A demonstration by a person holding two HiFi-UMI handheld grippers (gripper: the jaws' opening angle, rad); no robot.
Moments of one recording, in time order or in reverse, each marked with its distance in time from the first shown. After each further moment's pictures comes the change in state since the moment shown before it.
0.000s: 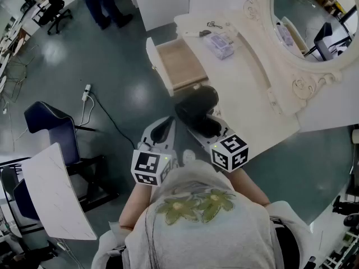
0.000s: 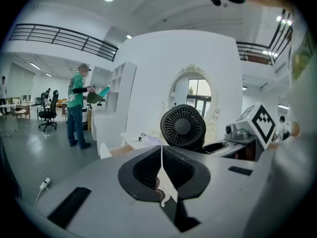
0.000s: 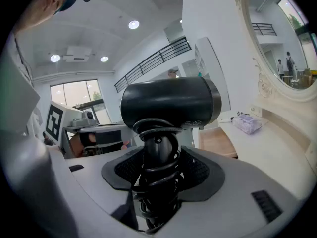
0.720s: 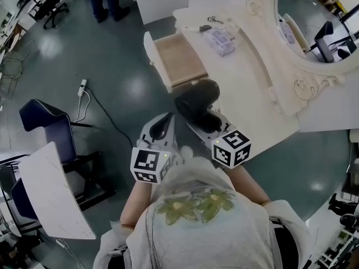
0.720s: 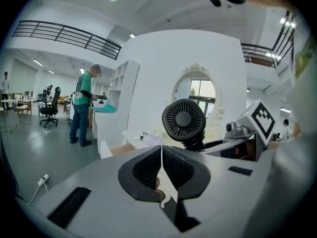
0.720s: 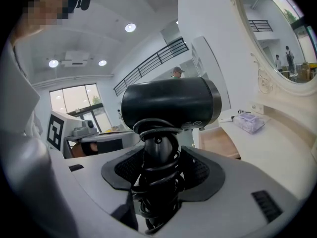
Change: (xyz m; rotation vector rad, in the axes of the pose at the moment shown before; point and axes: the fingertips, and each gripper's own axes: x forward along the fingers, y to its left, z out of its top) left arm 0.017 0.014 -0.008 -0.032 0.001 0.009; right arm 0.015 -0.013 0.008 0.054 -0.020 0.013
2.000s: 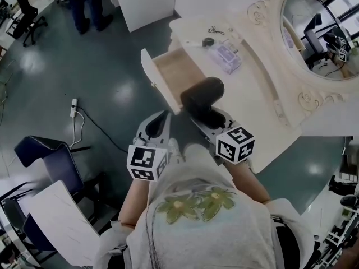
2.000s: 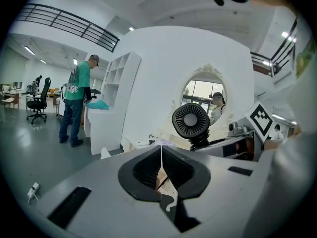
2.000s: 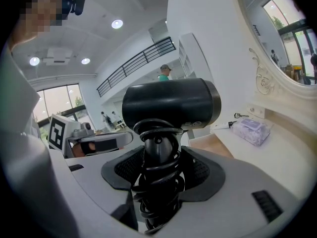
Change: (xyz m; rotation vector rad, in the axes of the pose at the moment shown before) left arm 0.089 0.145 0.041 -0.021 0.032 -0.114; right arm 0.125 -0.065 0.065 0.069 0.000 -0.162
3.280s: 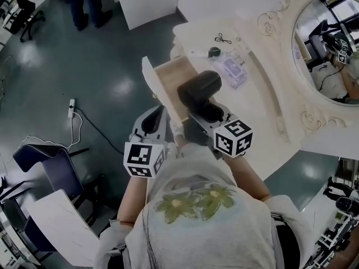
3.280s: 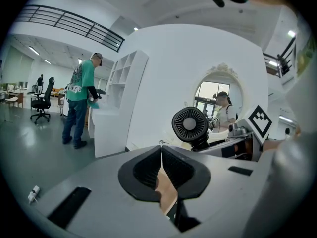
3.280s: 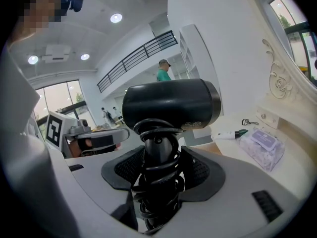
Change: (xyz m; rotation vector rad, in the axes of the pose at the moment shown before) left arm 0.071 0.069 0.032 -0.025 -0.005 0.053; right arm 0.082 -0.055 0.047 -0.024 0.058 0.016
